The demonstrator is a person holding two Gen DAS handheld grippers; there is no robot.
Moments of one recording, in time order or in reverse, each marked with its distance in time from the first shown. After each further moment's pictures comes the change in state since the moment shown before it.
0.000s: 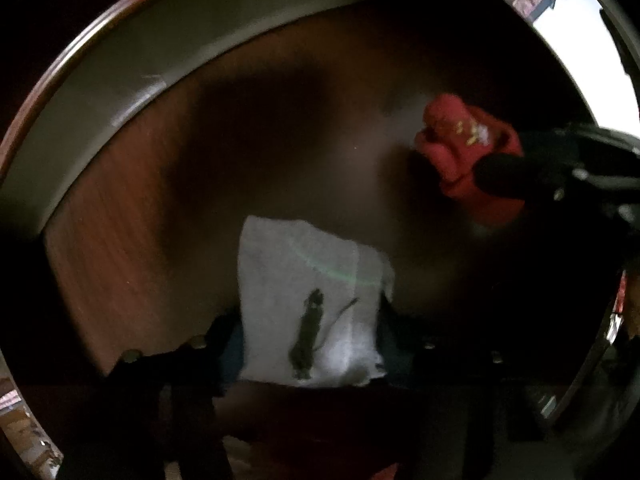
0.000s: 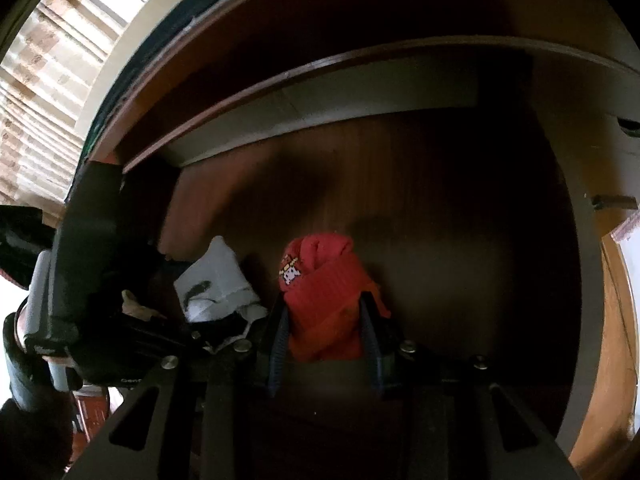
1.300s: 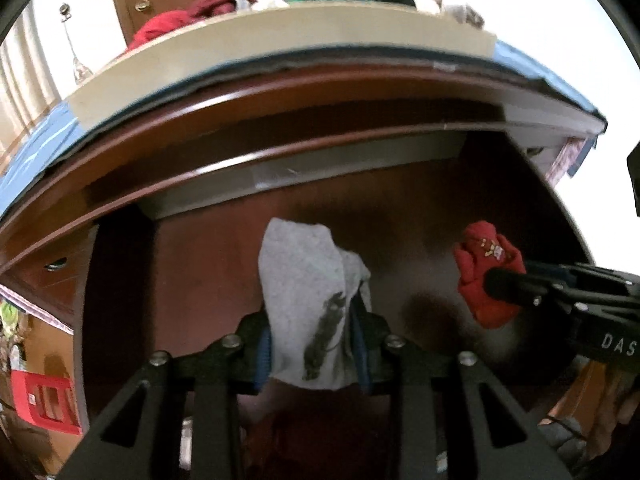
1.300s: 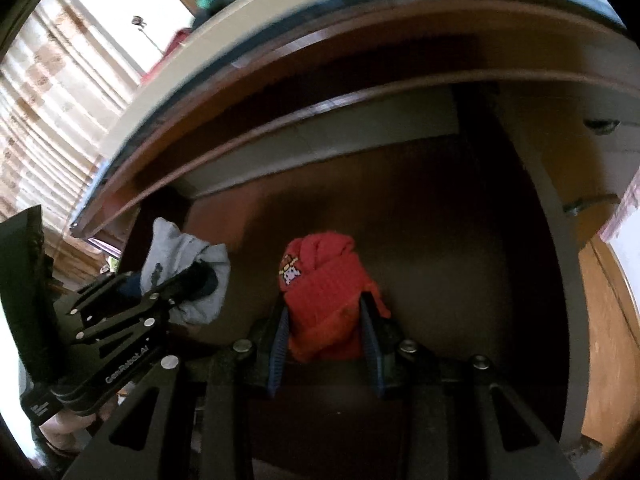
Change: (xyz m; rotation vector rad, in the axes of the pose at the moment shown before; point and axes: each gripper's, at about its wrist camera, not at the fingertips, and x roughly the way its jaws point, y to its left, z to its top) left arm -0.094 -0.009 -0.066 -0.333 -0.500 0.208; right arm -0.018 0.022 -0.018 0.016 -0.192 -0.014
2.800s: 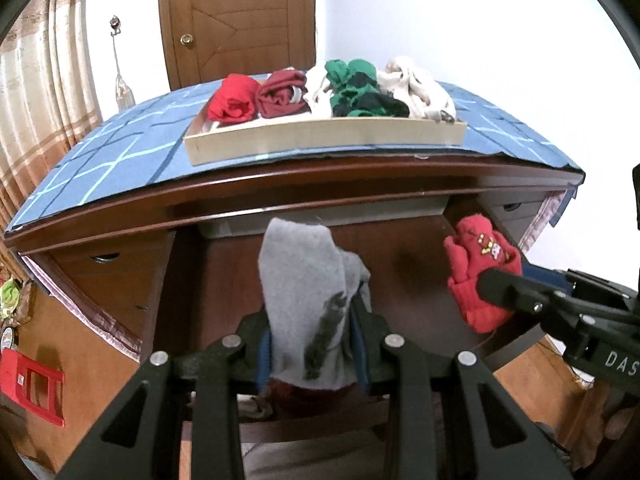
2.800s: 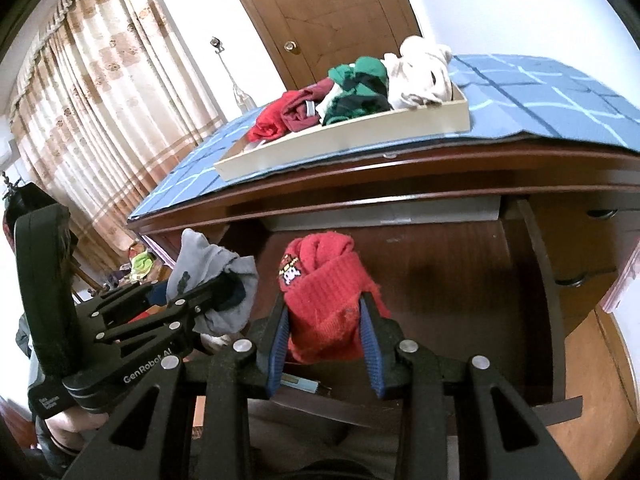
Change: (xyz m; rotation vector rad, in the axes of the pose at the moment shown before) left arm -0.094 0.017 -0.025 -0.086 -0.196 0.020; right arm -0.077 0.062 -0.020 -0.187 -0.218 0.081
